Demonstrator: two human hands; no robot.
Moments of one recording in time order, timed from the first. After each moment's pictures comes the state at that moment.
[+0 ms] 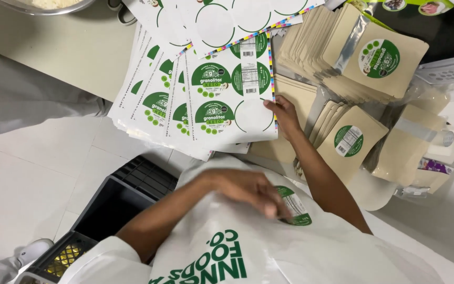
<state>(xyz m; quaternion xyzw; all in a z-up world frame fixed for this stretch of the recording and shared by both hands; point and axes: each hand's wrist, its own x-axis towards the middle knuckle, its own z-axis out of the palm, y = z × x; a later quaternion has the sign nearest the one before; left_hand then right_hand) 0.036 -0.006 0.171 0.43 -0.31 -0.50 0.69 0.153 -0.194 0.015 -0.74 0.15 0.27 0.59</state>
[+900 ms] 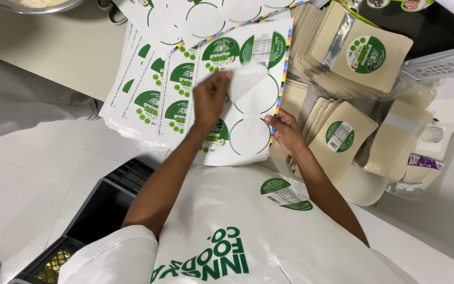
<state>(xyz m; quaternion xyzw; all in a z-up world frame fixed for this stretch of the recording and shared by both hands) 0.119 0.005 0.040 0.72 0.17 0.11 0.66 0.115 -0.231 0.035 -0.59 0.08 0.28 0.75</state>
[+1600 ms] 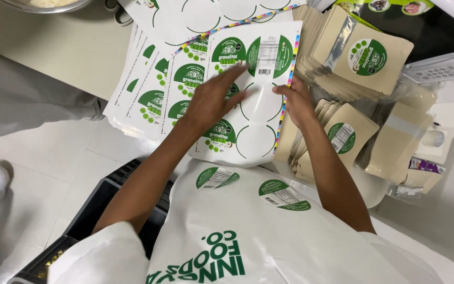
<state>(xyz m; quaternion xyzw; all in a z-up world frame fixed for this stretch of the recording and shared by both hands) 0.111 0.036 0.122 0.89 -0.08 0.01 0.45 0.185 -0.212 0.071 -0.69 0.04 0.21 0.70</state>
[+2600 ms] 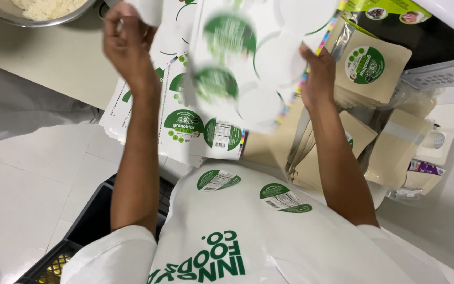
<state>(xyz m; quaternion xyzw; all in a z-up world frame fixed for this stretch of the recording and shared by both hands) 0.195 0.128 0.114 0.49 0.22 0.40 0.74 0.261 -0.202 0.121 -0.64 0.13 0.08 0.75</state>
